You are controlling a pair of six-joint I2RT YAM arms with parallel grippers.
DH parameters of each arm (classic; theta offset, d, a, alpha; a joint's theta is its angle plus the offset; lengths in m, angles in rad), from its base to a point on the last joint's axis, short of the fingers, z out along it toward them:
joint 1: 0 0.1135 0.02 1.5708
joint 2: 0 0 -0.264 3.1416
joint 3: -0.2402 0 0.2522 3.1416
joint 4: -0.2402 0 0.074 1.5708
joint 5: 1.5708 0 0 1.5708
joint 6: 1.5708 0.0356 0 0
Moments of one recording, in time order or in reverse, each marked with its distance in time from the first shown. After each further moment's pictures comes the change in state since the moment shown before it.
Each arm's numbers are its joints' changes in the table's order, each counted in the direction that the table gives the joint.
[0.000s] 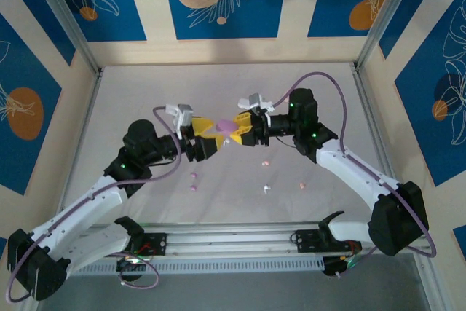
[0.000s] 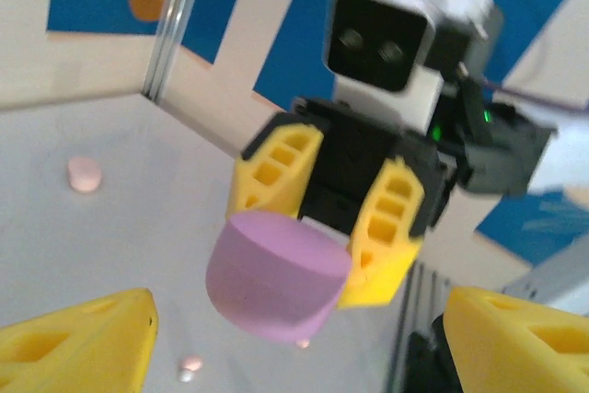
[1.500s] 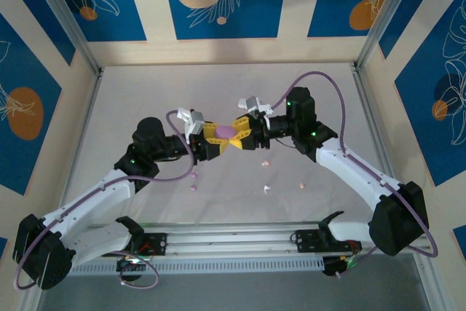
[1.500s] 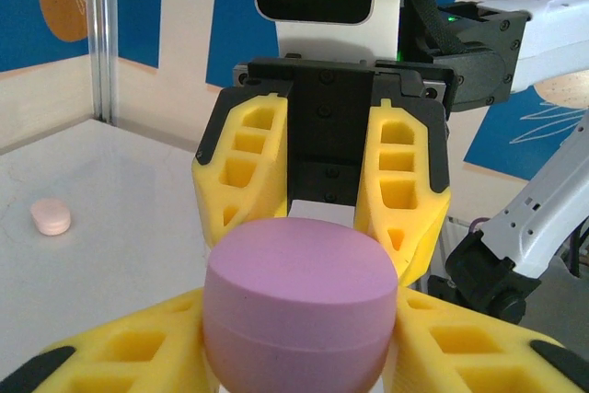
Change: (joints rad) left arm 0.000 -0.103 0.007 0.106 0.149 0.185; right arm 0.023 -0.001 -0.033 -0.092 -0.054 -0.063
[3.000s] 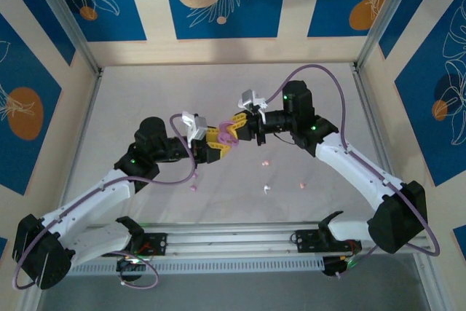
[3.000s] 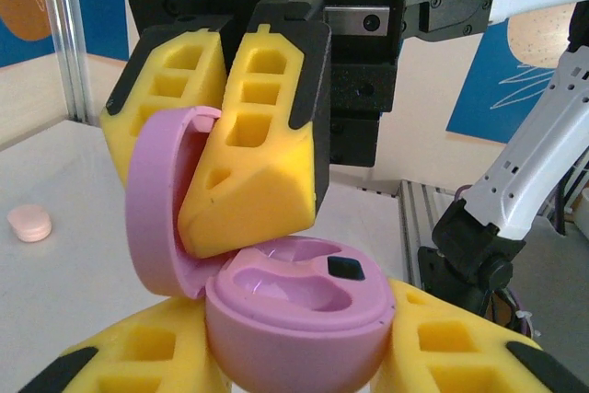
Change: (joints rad) left arm -0.015 0.001 -0.016 -0.067 0.043 0.095; right arm 0.026 -0.018 -0.116 -0.164 0.132 -0.064
